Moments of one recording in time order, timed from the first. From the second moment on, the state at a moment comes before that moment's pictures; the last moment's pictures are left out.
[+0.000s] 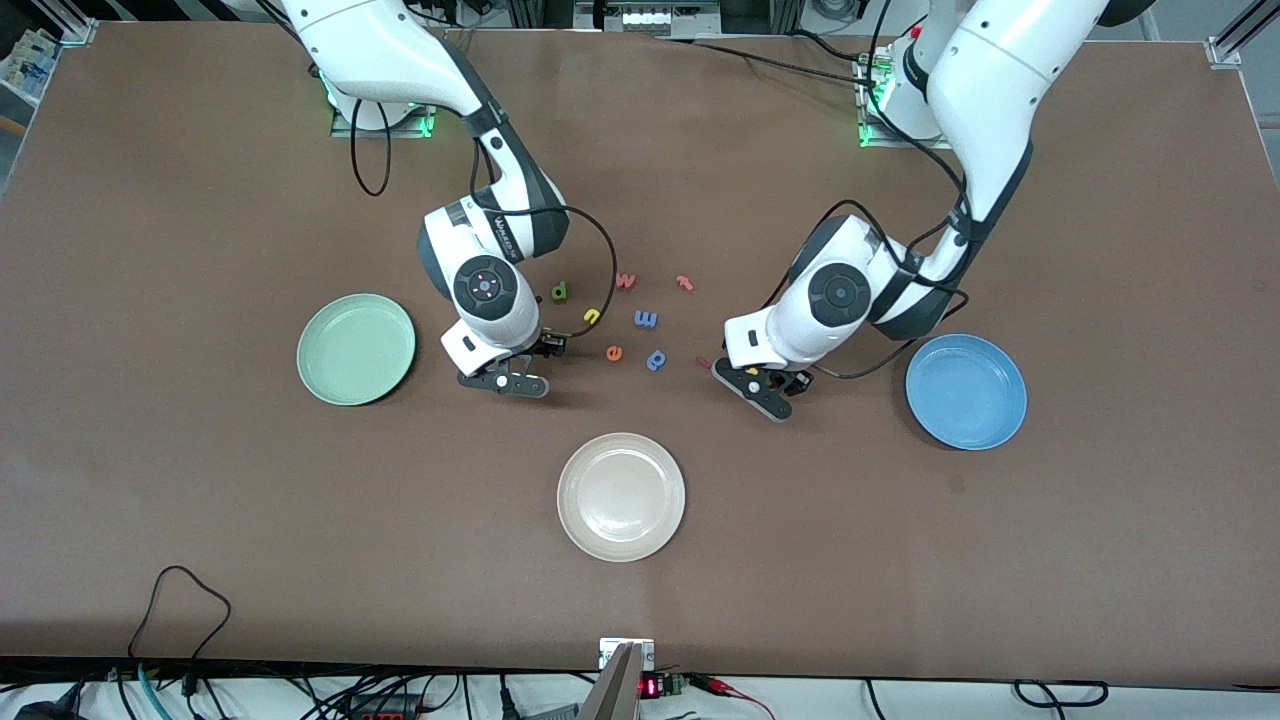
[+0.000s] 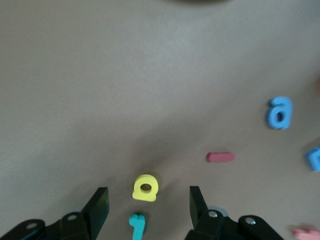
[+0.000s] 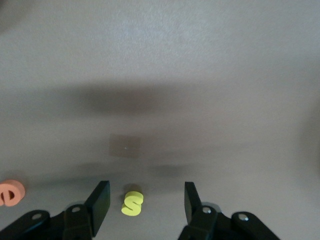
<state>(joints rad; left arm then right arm) -0.16 0.64 -0.38 -1.83 0.15 2.45 0.05 0.71 0.64 -0.16 -1.71 0.12 2.19 0.63</state>
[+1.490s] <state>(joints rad) 0.02 0.53 -0.36 -1.79 0.39 2.04 0.08 0.77 0.69 -0.15 -1.72 0.14 2.20 0.71</state>
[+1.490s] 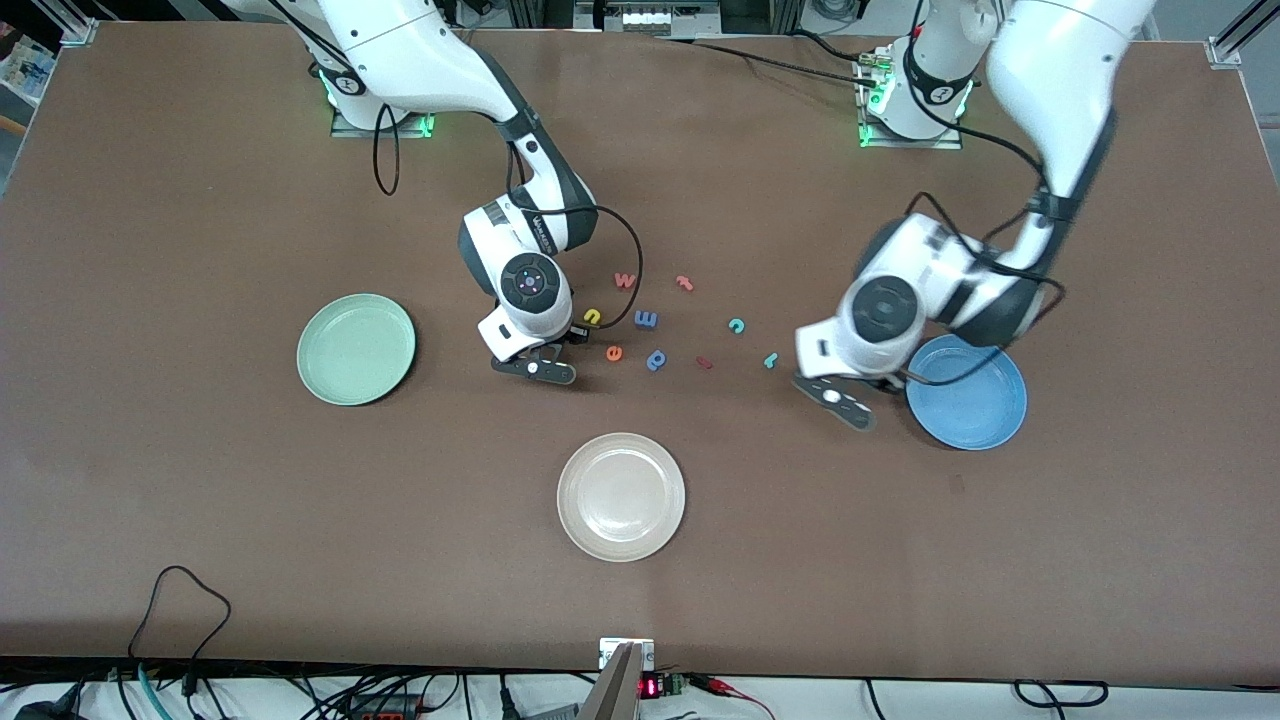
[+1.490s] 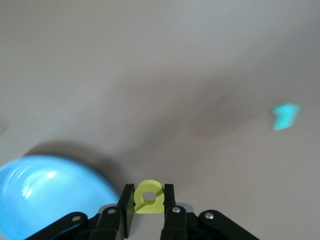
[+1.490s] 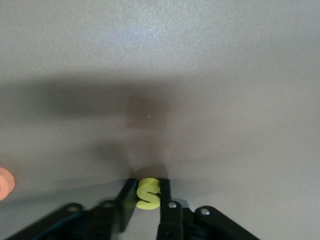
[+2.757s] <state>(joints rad) 0.04 0.63 -0.59 -1.84 0.39 2.24 -0.35 0.53 0.47 -0.43 -1.89 0.13 2.07 0.09</state>
